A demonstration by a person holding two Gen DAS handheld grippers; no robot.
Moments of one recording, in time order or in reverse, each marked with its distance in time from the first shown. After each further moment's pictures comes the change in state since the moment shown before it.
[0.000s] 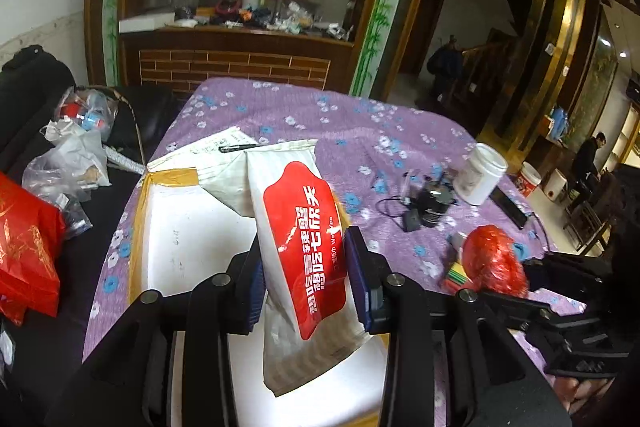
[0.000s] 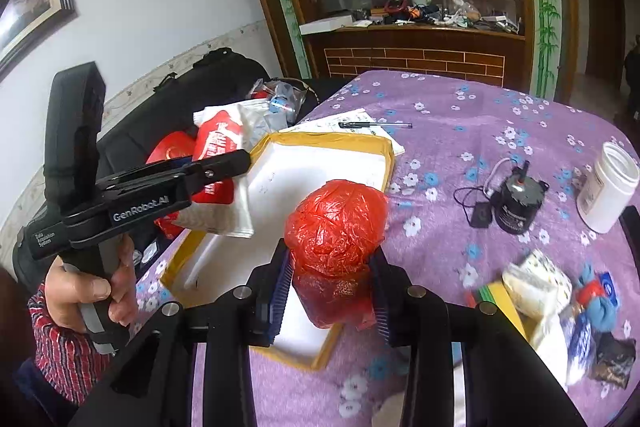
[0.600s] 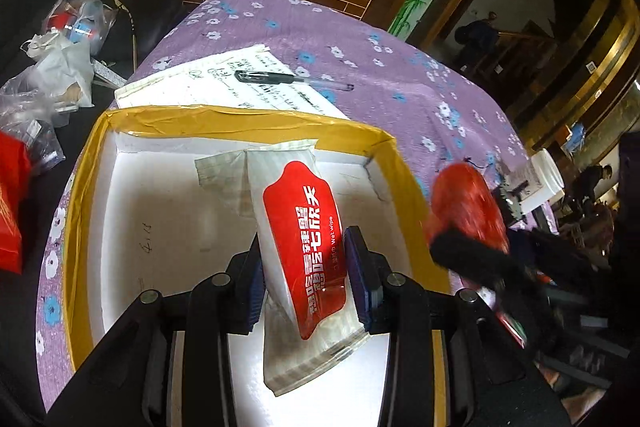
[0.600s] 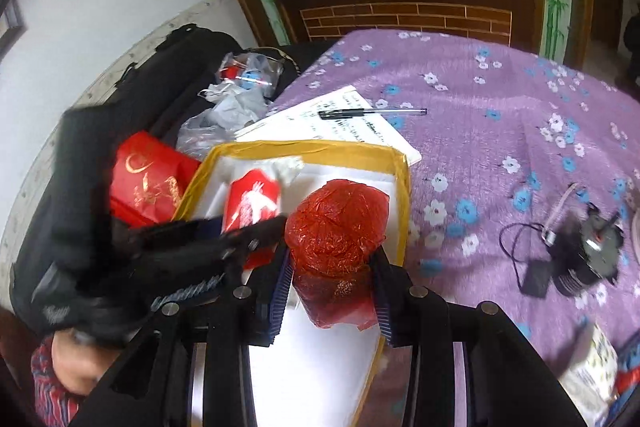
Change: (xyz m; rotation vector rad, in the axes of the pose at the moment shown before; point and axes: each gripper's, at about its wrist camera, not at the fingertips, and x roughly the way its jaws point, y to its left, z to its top) left arm 0.121 0.056 0.010 -0.180 0.248 -0.020; right arm 0.148 -0.033 0.072 0.117 0.150 -0.027
